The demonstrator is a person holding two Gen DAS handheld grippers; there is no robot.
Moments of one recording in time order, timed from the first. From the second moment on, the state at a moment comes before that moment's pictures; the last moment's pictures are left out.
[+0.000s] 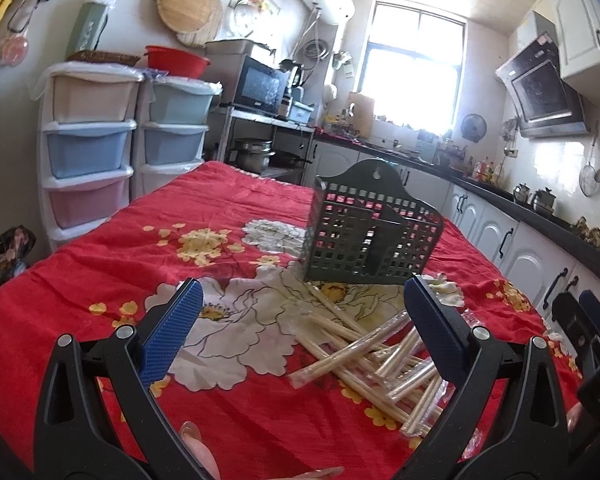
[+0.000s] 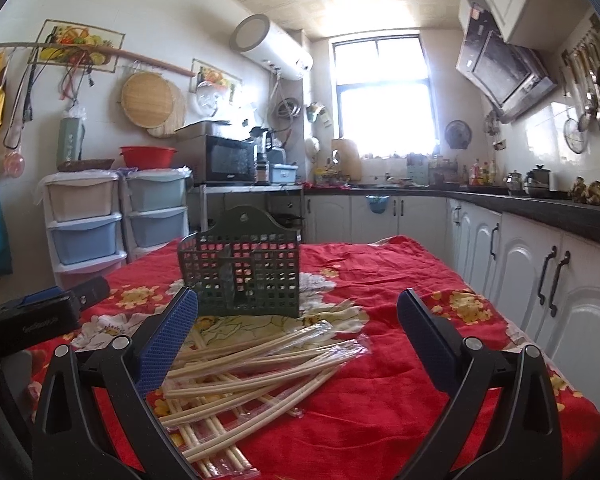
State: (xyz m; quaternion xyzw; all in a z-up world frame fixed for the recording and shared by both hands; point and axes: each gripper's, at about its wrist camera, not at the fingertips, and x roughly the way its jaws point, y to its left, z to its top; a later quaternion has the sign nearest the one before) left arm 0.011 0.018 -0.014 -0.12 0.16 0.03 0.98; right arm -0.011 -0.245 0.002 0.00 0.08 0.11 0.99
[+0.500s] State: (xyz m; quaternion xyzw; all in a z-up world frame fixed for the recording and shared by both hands) left arm 0.025 0.061 -0.018 -0.18 0.20 0.02 0.96; right arm 0.021 -0.231 0.014 -0.01 0.12 0.14 0.98
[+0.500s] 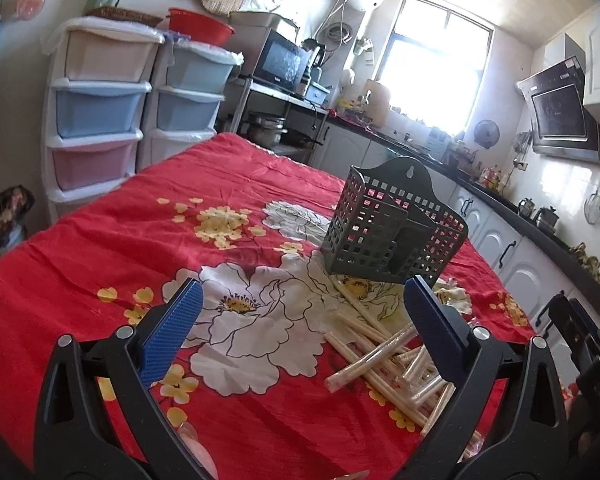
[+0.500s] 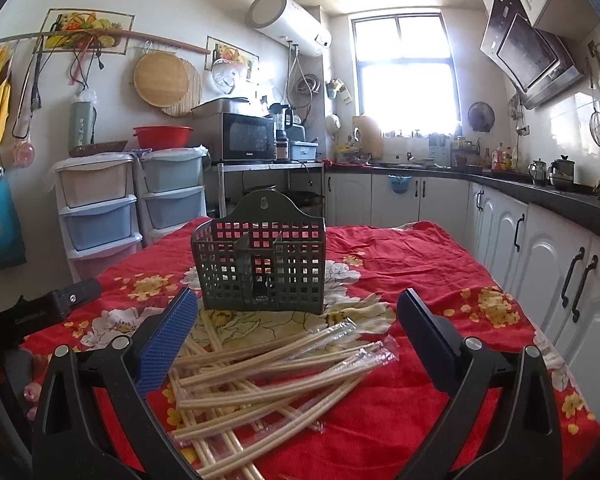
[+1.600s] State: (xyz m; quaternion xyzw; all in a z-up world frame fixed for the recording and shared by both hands) left arm 0.067 0.041 -0.072 -0.22 0.36 -0.15 0.89; right arm 0.124 -0.279 -0.032 0.04 0.32 0.04 0.94
